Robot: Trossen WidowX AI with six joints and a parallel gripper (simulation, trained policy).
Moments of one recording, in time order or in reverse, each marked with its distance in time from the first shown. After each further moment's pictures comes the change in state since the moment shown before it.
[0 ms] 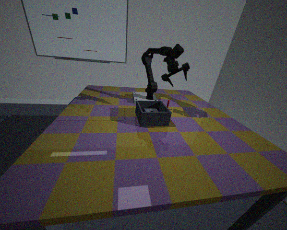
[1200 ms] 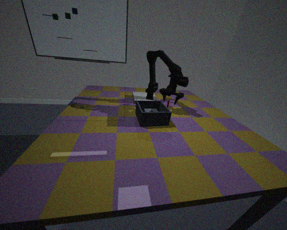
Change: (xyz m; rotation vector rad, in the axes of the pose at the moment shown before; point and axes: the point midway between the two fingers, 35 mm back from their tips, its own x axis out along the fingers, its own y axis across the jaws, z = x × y) arm 0.076 -0.118 -0.139 0.218 0.344 -0.673
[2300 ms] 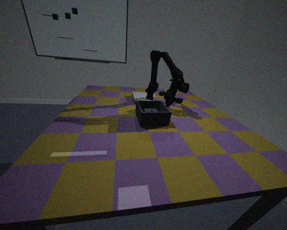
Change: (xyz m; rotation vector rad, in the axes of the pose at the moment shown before) arm 0.029 0.001 0.017 -0.001 -0.076 -0.105
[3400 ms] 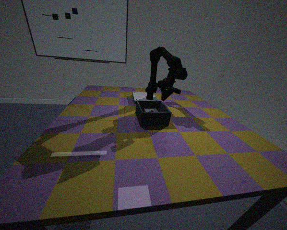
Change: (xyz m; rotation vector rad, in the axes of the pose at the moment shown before) arm -0.084 0.001 0.131 0.293 -0.237 0.082
